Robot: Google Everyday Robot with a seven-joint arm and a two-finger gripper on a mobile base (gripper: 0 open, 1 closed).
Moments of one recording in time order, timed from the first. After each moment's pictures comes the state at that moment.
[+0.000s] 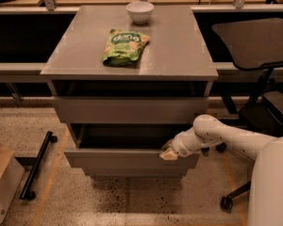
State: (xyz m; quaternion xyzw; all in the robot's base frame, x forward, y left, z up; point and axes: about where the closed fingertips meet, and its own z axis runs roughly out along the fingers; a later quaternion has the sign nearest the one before) arm 0.614 -0.108 0.448 -0.56 0.77 0.21 0.23
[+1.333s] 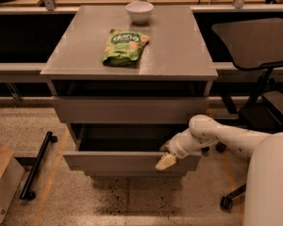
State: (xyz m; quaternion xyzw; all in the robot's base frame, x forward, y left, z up) arm 0.600 -0.102 0.441 -0.56 0.78 0.21 0.20
